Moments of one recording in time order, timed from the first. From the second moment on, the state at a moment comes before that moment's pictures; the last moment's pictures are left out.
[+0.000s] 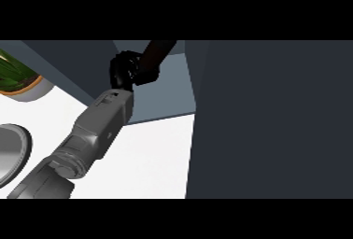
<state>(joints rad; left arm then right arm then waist) -1.14 0.09 -0.35 -0.01 0.66 0.75 -0.57 -0.57 -0.16 -0.07 -2.37 -0.28 0.01 0.84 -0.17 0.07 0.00</state>
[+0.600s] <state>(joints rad) -1.13 0.09 -0.37 -0.02 0.64 0.71 -0.51 -0.57 -0.16 -0.07 -2.37 -0.29 0.01 0.84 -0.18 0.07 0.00</state>
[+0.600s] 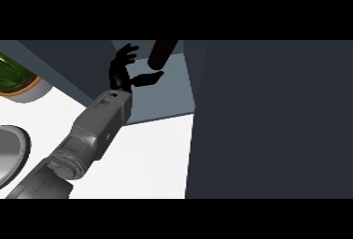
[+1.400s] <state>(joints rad) -1.13 0.08 -0.39 -0.05 0.62 0.52 -0.54 -0.57 -0.16 -0.05 -2.37 -0.29 0.01 0.84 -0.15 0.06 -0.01</state>
